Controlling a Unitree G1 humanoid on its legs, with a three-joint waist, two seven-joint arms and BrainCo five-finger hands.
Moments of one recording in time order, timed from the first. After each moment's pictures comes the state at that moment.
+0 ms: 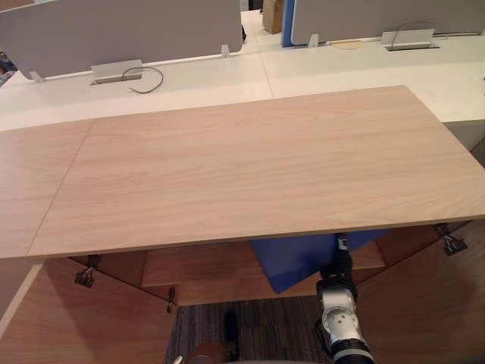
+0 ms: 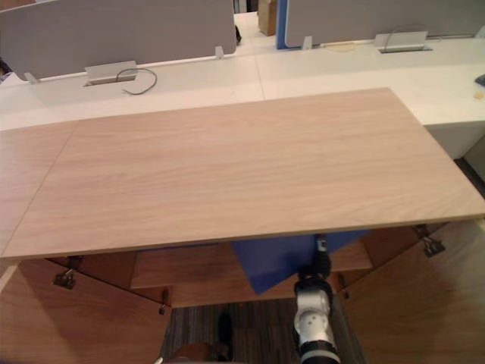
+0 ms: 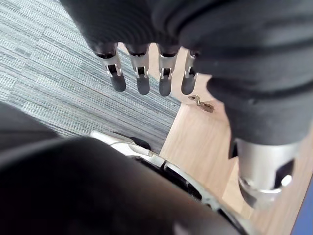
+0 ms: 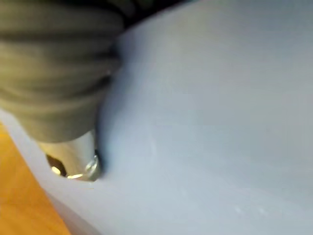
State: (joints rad) left arm 0.41 0.04 0.18 0.78 -0.35 0.01 -0.12; right arm -0.05 0.08 -0.21 0.33 1.16 -0.23 -0.08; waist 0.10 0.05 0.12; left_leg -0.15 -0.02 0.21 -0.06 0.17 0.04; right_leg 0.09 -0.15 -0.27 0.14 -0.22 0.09
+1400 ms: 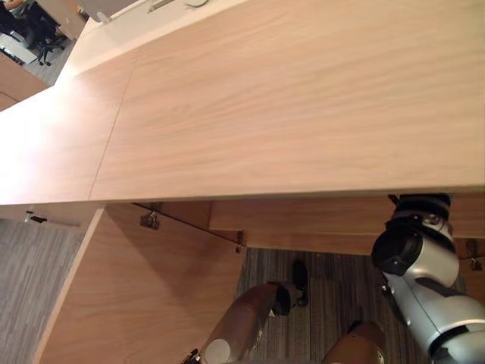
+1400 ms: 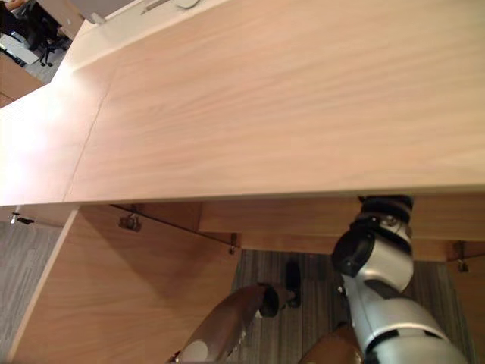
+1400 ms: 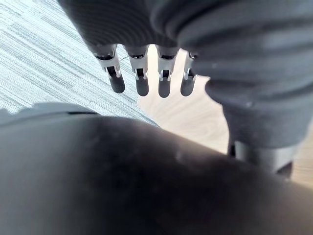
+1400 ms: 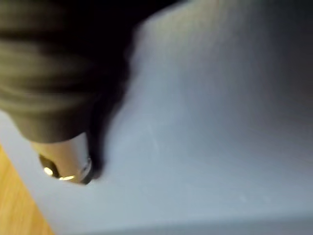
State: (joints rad) left arm 0.34 -0.05 0.07 0.79 -0.31 0.03 -0.07; right arm -1.08 -0.37 -0.72 0.75 1.28 -0.24 -0.49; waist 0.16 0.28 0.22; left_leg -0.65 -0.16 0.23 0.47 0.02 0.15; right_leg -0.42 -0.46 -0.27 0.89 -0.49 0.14
